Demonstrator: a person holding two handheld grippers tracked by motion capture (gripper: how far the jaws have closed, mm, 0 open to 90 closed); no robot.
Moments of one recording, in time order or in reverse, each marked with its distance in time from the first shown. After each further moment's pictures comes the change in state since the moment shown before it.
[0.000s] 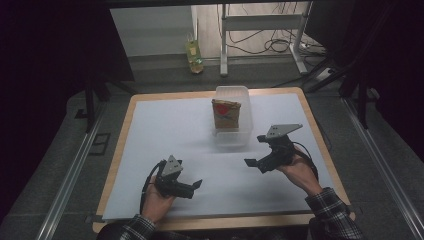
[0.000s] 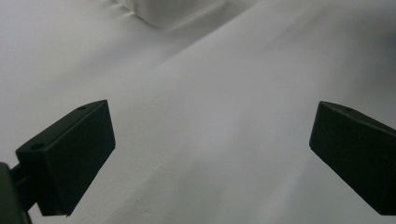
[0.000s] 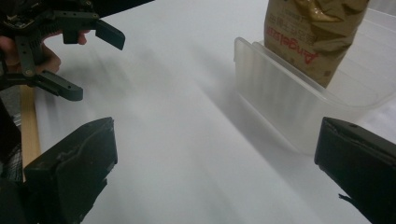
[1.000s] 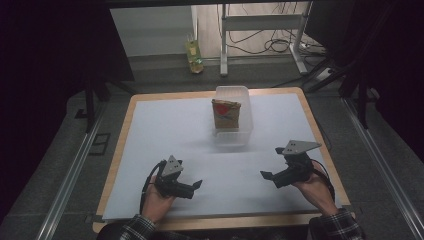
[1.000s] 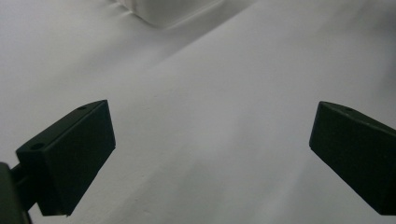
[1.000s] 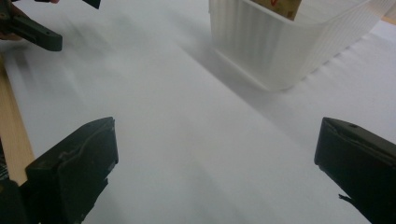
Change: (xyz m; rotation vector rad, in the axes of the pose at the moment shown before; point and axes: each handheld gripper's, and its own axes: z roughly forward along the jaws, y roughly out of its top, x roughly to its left) left arm -0.001 0.000 0.001 0.004 -0.002 -0.001; right arm 0.012 -0.047 -0.035 0.030 -0.126 0.011
